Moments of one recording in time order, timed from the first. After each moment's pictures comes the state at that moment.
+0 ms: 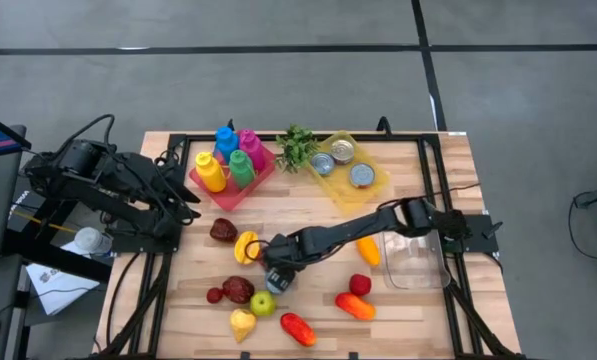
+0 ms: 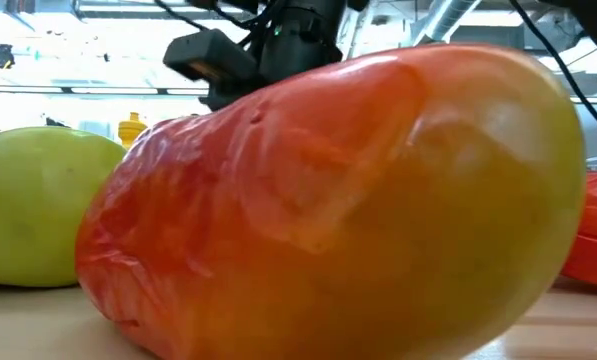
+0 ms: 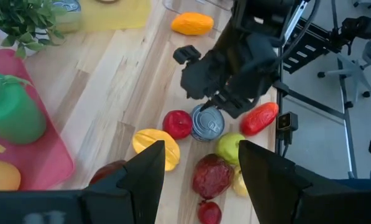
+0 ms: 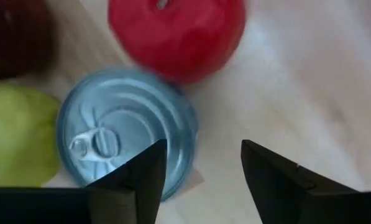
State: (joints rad) left arm -0.23 0.90 1.44 -1.29 -0.13 -0.55; right arm 0.24 2.32 1.96 -0.91 0.04 0.86
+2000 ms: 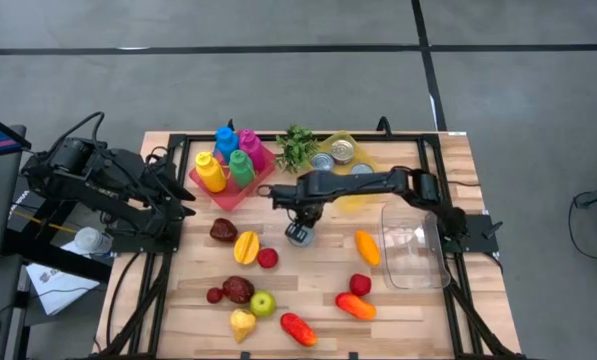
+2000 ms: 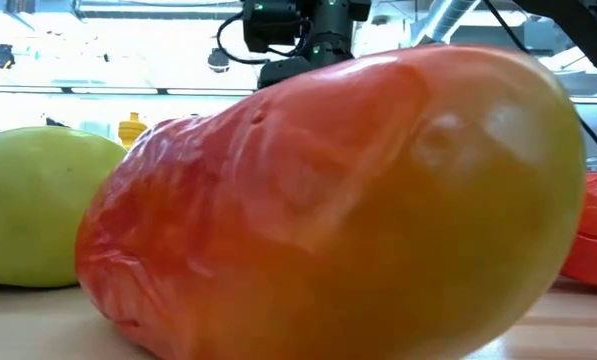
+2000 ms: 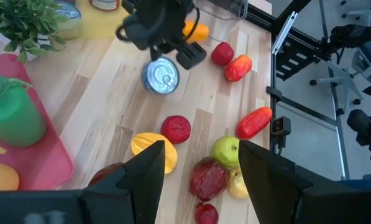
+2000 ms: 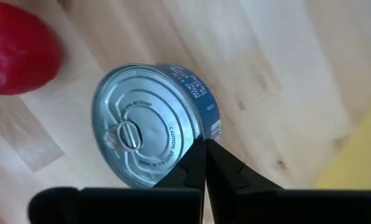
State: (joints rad) left arm -0.23 0.86 1.44 -1.29 -0.13 -0.55; right arm -0.03 2.19 1.96 -1.22 -0.01 0.49
